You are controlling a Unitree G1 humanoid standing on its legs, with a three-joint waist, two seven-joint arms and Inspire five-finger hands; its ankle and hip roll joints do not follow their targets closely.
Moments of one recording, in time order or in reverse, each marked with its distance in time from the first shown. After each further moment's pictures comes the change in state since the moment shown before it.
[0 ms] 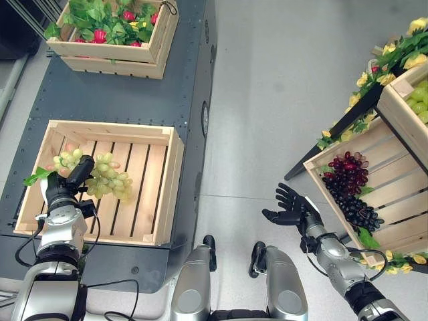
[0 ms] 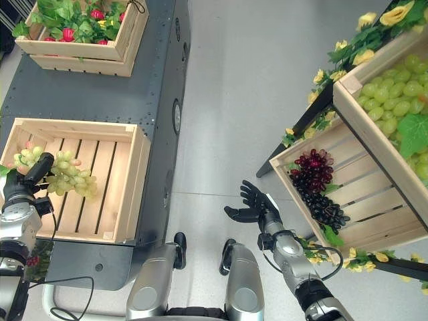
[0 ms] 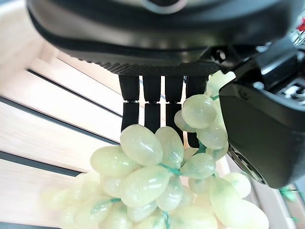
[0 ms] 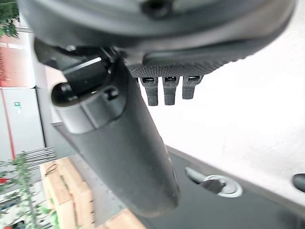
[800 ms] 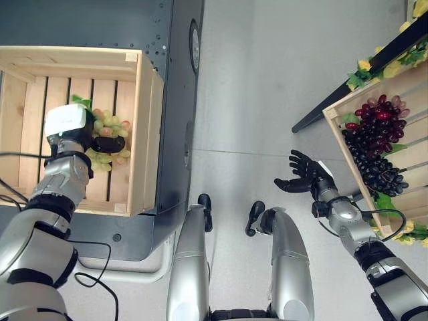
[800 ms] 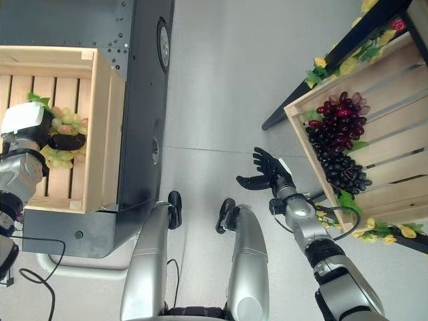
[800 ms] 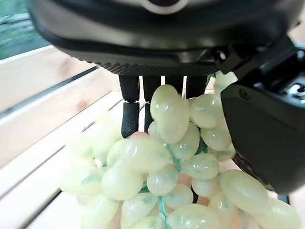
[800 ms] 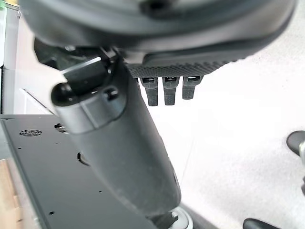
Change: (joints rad) left arm -0.381 0.135 -0.532 0.156 0.731 0.087 0.031; right arm -0.281 -0.125 0.080 0.159 0.010 -0.001 -0.016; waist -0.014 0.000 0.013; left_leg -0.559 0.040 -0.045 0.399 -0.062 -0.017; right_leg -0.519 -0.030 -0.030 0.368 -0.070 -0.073
